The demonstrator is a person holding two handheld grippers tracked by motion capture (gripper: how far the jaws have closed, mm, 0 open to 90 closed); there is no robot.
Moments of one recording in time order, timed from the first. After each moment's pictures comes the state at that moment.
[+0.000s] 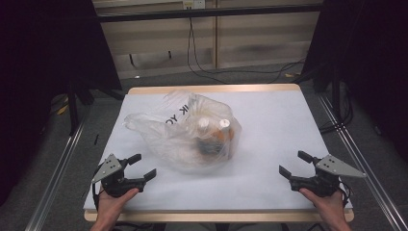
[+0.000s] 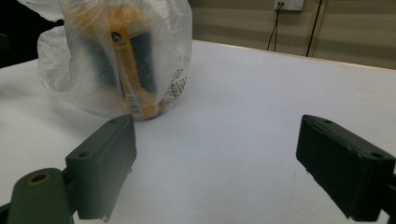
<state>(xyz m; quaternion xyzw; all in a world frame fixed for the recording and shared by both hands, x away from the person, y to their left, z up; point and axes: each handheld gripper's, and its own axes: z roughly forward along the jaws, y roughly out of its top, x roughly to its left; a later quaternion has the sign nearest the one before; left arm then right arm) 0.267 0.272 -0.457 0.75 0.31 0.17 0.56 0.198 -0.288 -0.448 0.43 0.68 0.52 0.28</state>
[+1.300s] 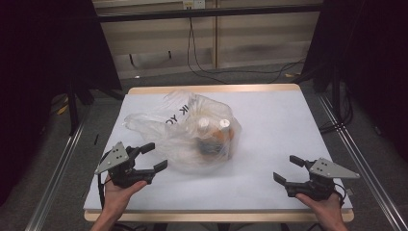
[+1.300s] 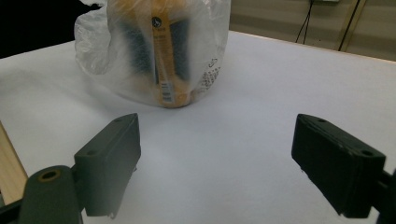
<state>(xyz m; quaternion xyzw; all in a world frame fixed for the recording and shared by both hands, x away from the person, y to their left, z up) 0.274 0.236 -0.401 0.75 0.23 0.15 0.60 0.194 -0.276 -0.447 0.39 0.72 0.52 0.24</state>
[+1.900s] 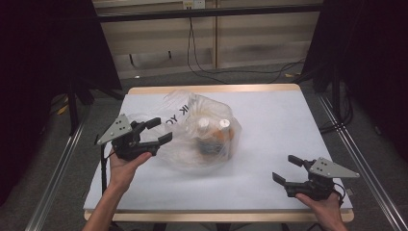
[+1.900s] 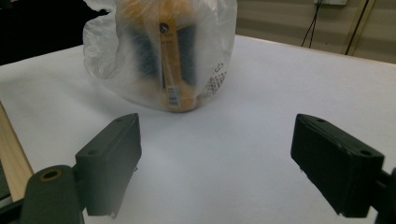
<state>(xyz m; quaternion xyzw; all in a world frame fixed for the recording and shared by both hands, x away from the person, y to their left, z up) 0.319 0.215 -0.354 0.74 0.21 0.17 0.61 0.194 -0.275 -0.445 0.38 0.72 0.53 0.24</state>
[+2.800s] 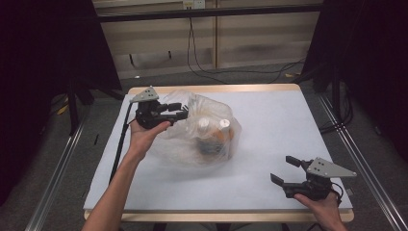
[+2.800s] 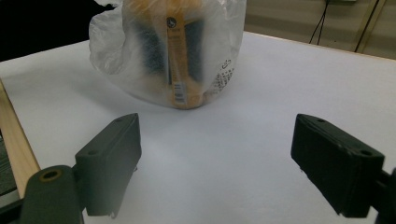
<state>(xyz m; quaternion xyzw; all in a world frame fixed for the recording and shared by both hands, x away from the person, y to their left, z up) 0.401 0.165 -0.361 0.80 0.23 0.08 0.55 0.196 -0.271 -0.447 0.38 0.72 0.53 0.23</state>
